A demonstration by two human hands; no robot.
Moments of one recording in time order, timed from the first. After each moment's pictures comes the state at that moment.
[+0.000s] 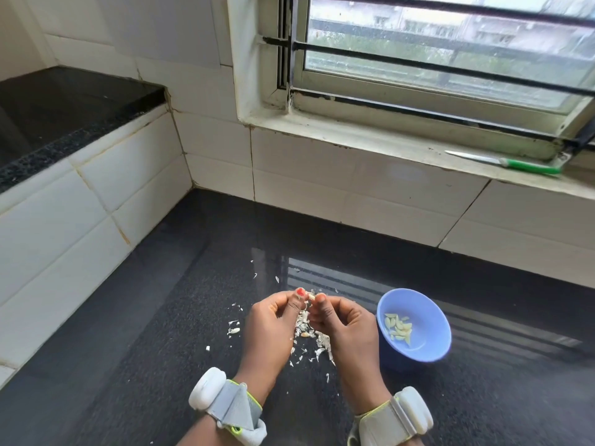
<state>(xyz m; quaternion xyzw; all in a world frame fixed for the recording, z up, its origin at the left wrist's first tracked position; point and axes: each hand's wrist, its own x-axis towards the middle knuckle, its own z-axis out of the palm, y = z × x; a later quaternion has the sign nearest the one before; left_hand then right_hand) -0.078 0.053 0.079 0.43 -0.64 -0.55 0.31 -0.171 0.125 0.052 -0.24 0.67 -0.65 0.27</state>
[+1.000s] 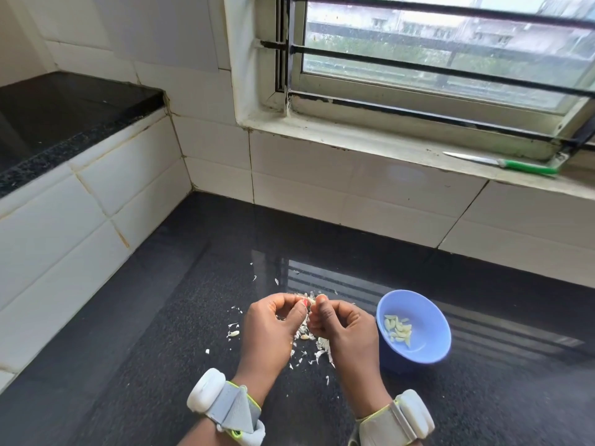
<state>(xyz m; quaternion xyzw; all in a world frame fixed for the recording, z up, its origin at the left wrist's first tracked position) -0.077 0.051 0.082 0.42 -0.66 -0.53 0.32 -0.170 0.126 0.055 -0.24 0.68 -0.64 0.26</state>
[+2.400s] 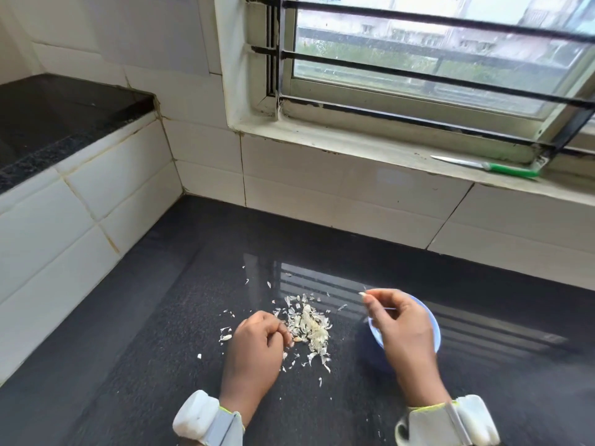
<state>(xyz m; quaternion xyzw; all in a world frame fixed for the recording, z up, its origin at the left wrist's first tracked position) -0.059 0.049 0.045 0.41 -0.79 -0.38 0.24 -0.232 0.164 0.078 -0.21 0.81 -0.53 0.14</state>
